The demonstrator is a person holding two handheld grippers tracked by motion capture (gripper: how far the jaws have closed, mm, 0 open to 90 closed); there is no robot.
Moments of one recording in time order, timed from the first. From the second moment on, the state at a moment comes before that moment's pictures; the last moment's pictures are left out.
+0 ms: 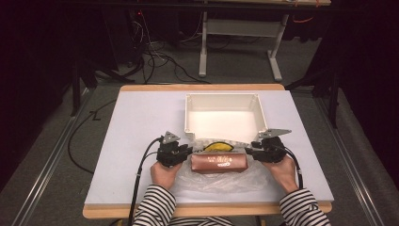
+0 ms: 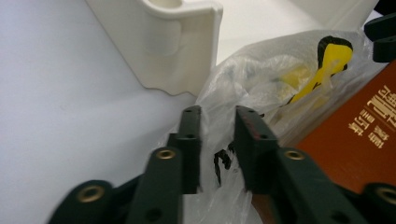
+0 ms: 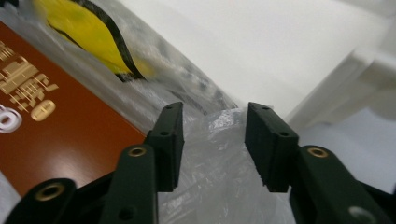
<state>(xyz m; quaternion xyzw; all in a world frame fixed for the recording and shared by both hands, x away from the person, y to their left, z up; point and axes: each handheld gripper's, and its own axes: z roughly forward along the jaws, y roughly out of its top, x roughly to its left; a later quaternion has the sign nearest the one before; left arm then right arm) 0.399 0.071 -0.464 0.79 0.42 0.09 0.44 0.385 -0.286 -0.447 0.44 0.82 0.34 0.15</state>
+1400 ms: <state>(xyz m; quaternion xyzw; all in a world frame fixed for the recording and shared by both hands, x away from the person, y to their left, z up) 0.396 0.074 -0.465 0.80 0.42 0.08 0.43 0.383 -0.302 -0.454 0.44 0.81 0.35 0.16</state>
